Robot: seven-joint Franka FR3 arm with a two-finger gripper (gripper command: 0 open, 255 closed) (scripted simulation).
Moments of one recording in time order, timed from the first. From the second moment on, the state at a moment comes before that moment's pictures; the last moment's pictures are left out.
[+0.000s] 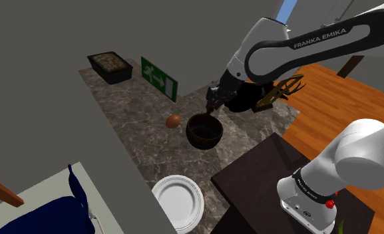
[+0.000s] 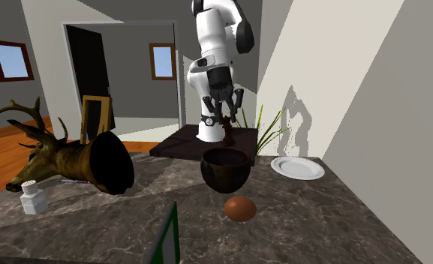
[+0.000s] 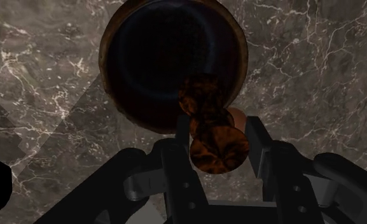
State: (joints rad) arm 0.15 -0.34 0.16 -2.65 0.38 2.50 0.22
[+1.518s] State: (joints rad) arm 0.16 -0.28 0.15 -2.68 0.41 2.59 0.18
